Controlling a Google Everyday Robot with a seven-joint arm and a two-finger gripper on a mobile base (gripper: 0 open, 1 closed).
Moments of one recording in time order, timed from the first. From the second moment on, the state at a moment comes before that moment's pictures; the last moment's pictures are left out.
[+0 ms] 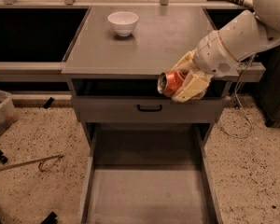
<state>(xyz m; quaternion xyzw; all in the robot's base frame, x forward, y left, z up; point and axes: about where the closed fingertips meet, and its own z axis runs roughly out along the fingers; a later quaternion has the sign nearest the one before) 0.549 -0.103 0.893 -0.70 0.63 0.15 0.31</state>
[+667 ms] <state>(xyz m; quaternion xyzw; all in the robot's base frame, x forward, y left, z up) 0.562 -0.076 0.862 -0.67 0.62 0.17 0.36</state>
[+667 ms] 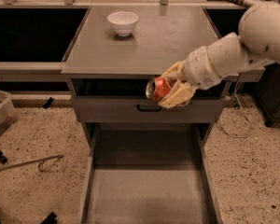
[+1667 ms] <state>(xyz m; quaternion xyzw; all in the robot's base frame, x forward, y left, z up) 0.524 -0.043 0.711 -0.62 0.68 0.22 0.33</state>
